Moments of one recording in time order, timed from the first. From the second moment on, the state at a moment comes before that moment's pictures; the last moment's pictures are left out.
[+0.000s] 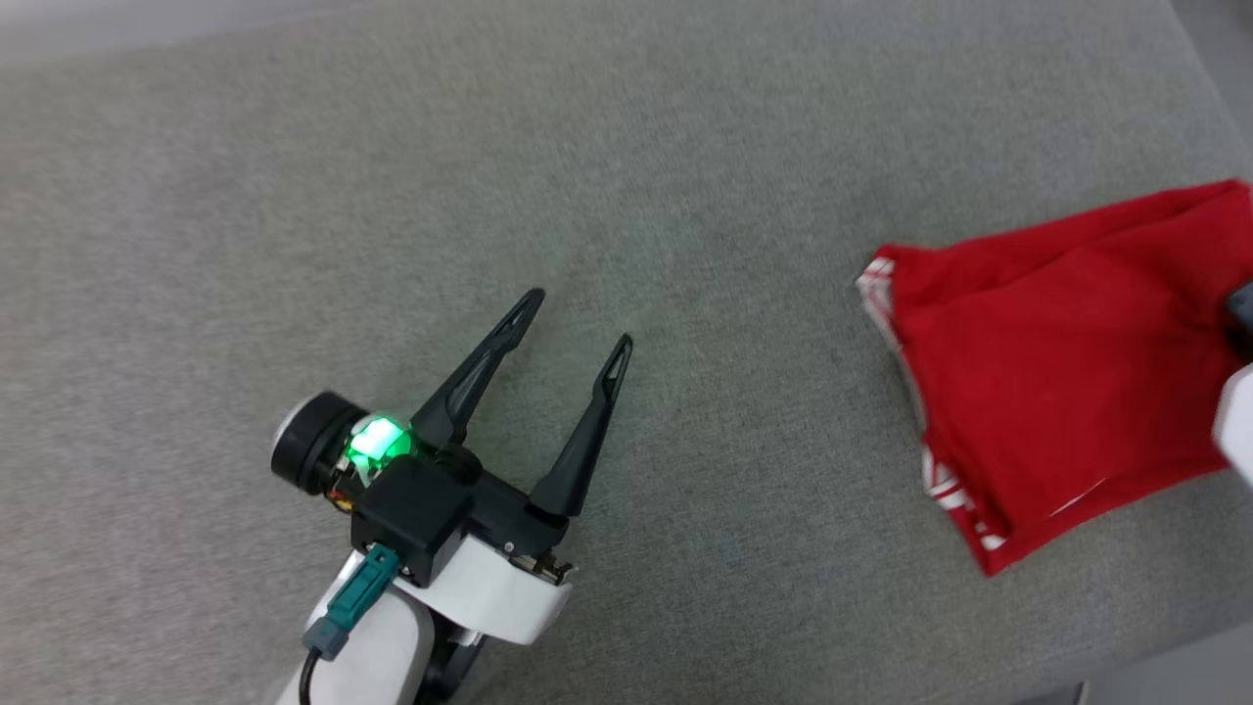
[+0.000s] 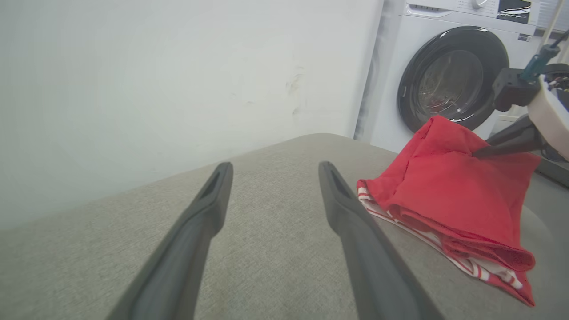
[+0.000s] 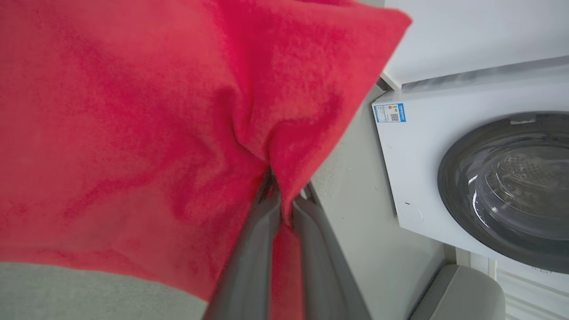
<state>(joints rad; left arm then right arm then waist) -0.24 0.20 -0.37 -0.11 -0.13 -0.13 -0.26 -0.44 -0.79 0.35 0.13 0.18 0.13 0.53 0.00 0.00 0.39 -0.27</state>
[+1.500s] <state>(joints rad) -0.22 0.25 -0.25 -0.17 -0.21 -0.03 -0.26 -0.57 -0.57 -0.13 0.29 0.04 0.13 0.24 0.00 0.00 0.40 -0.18</state>
